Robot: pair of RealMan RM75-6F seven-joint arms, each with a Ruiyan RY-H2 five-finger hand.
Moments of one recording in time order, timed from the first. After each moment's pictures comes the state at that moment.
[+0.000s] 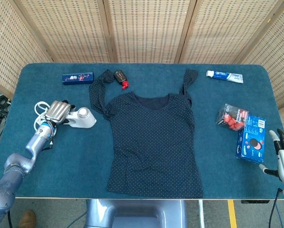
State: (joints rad) left arm -0.81 -1.79 0.03 -0.34 1.52 0.78 -0.48; right arm 0.10 -1.09 0.14 -1.58 -1.30 1.38 -0.05
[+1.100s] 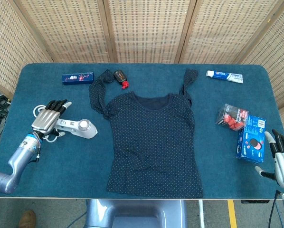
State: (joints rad) left arm -0.66 -1.35 -0.07 -1.17 1.33 0.89 -0.08; right arm 0.07 -1.06 0.11 -1.64 -1.40 1.45 -0.02
